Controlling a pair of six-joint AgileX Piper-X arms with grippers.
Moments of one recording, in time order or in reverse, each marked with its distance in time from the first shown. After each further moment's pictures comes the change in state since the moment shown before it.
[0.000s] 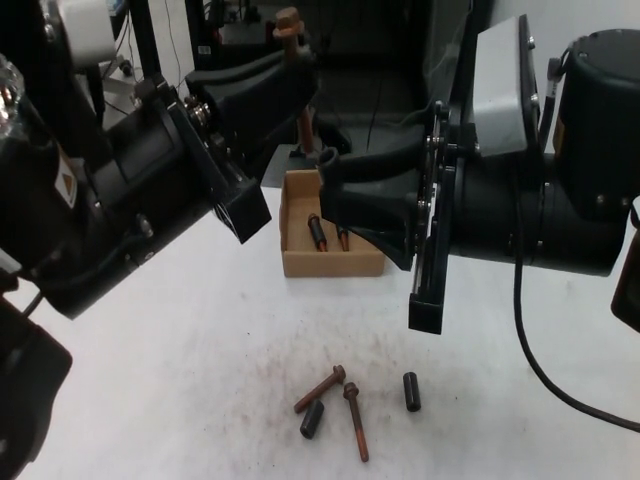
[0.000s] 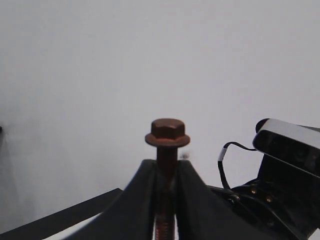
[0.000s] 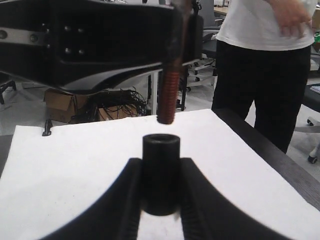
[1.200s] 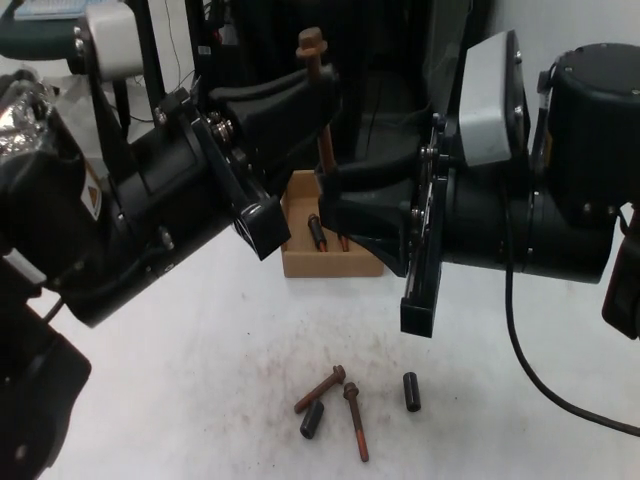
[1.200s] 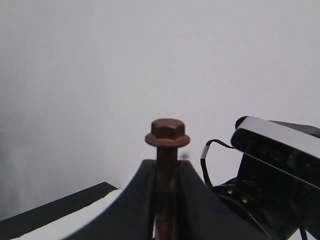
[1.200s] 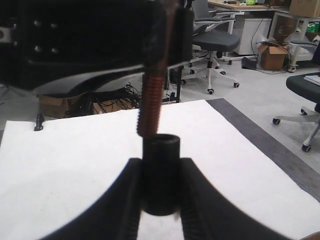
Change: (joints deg) left arm -2.3 2.0 0.0 -1.4 0.0 -0.1; right arm 0.0 1.1 0.5 0.0 1.8 -0.1
